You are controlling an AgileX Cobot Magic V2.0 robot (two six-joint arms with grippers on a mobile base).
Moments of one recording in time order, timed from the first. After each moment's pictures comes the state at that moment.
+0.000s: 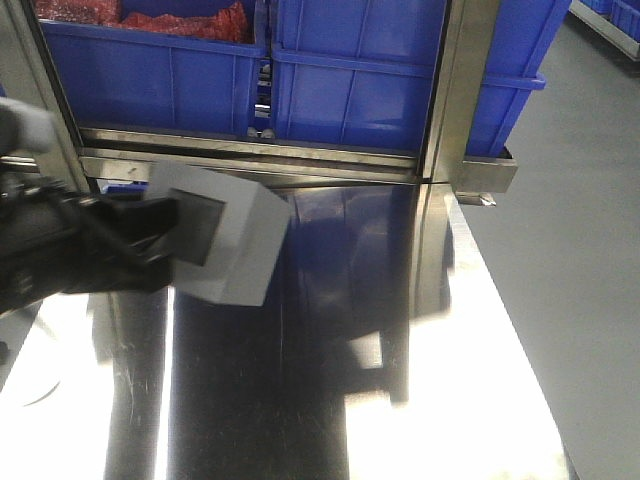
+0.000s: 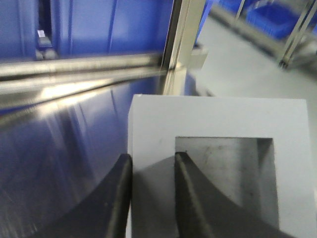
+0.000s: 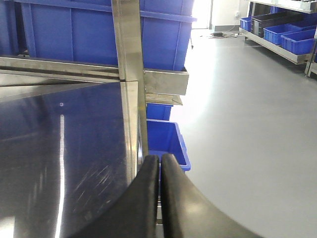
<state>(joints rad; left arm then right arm) -0.50 1.02 -0.79 -0.07 0.22 -0.16 -0.03 -0.01 0.03 0.01 0.22 0.01</state>
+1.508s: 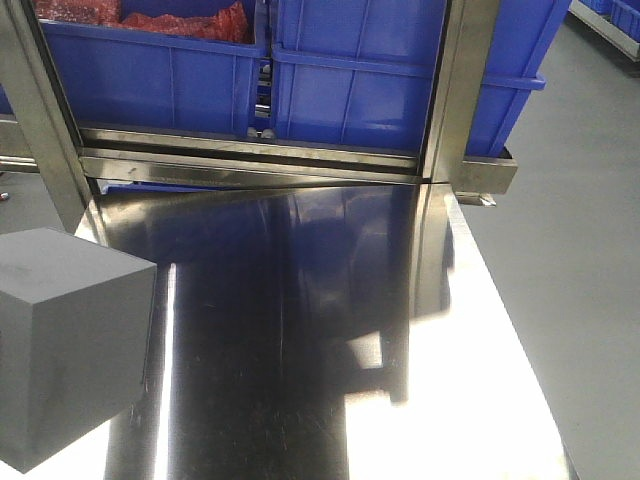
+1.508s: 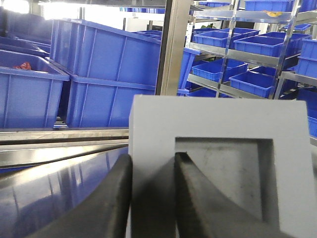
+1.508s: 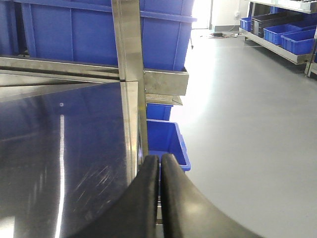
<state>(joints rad) -0.50 0.28 -0.44 -0.06 0.24 -0.16 -0.03 -0.01 0.03 0.01 0.22 0.01</state>
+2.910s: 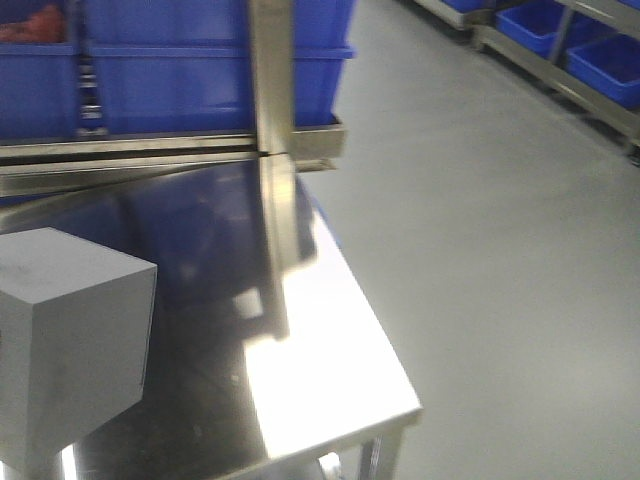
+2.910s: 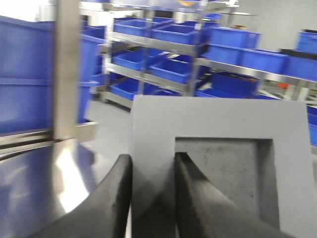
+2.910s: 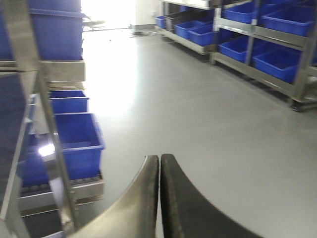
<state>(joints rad) -0.50 0.28 -0.44 -0.06 0.24 -0.16 -0.03 -0.01 0.03 0.01 0.22 0.01</state>
